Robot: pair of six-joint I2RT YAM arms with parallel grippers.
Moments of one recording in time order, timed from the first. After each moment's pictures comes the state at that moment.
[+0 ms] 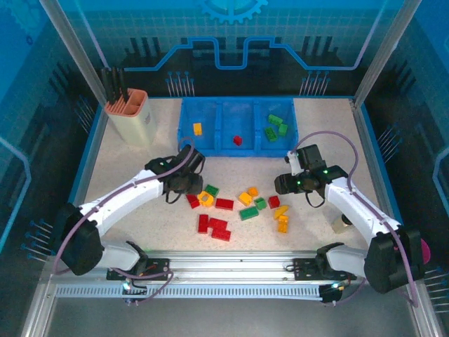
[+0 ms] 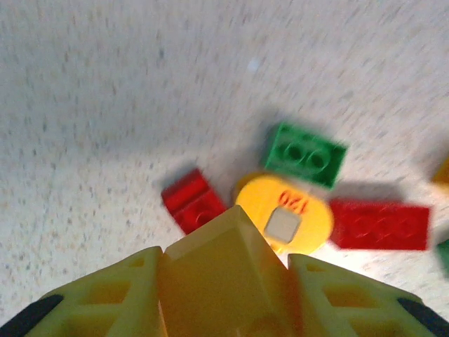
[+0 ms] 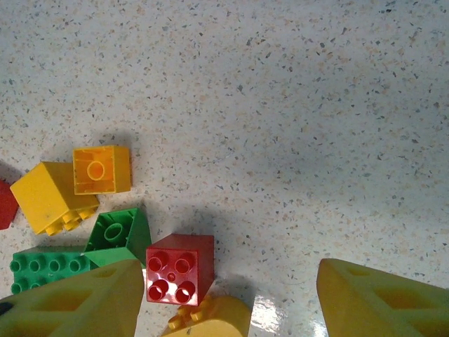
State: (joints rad) left arm -0.59 1.36 1.04 -0.84 -0.14 -0.54; right arm 0.29 1.20 0.81 -0.69 -0.13 0.13
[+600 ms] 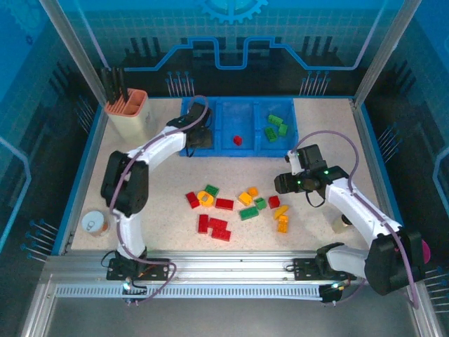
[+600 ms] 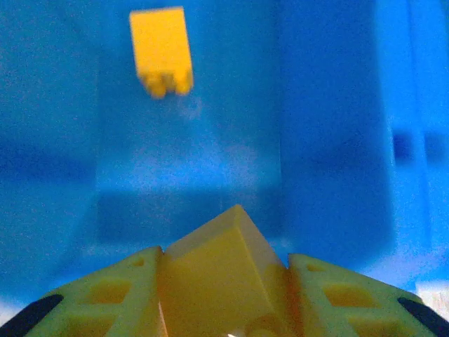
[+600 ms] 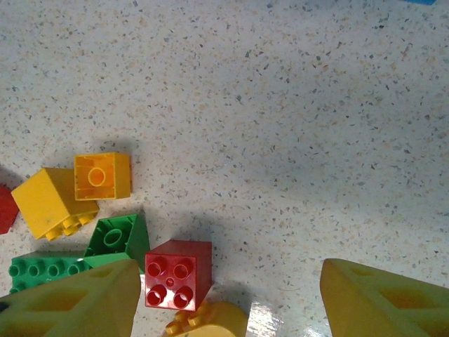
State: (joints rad) left arm -0.38 1.98 1.57 -0.60 -0.15 -0.41; right arm 0.29 1.19 0.81 -0.68 -0.12 0.12
